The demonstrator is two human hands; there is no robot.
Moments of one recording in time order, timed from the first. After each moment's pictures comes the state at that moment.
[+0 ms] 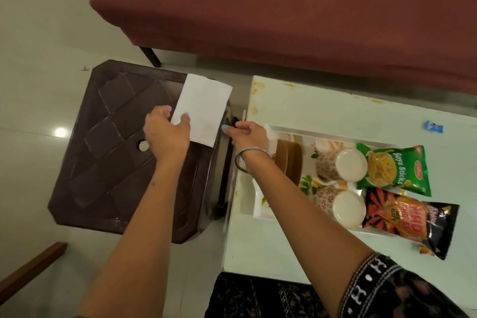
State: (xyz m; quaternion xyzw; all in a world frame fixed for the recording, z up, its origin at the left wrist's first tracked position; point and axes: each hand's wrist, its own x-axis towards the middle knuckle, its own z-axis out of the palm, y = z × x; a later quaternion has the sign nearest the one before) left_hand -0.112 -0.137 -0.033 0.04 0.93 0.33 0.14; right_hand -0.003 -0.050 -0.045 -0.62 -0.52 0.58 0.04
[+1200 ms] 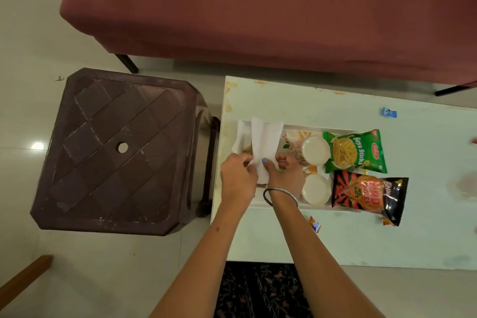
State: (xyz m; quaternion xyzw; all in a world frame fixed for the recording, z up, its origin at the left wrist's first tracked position) left_hand 0.063 -0.109 -0.013 0.20 0.84 0.35 0.36; right_hand 0.134 -0.061 -0.019 -0.73 -0.53 0.41 0.13
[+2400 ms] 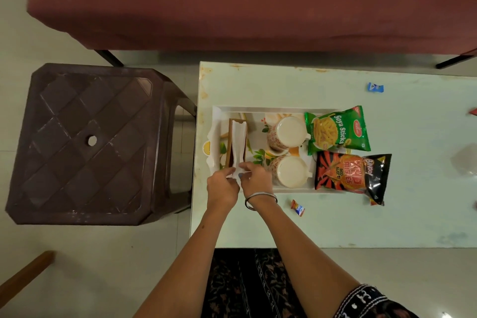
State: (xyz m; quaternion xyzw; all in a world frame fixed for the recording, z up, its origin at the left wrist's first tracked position) left_hand 0.126 -0.127 -0.066 0.13 0.85 0.26 0.44; right_hand 0.187 -0.072 -0.075 -0.59 -0.67 0.45 -0.05
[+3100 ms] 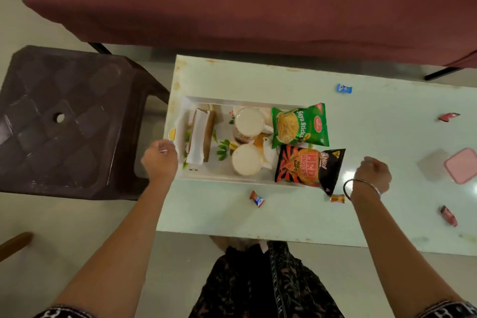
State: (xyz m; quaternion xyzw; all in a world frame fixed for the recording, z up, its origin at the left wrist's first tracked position) left_hand 0.123 -0.117 -0.050 0.01 0.93 0.32 0.18; right_hand 0.450 0.095 -0.046 -0.85 -0.38 0.30 0.23
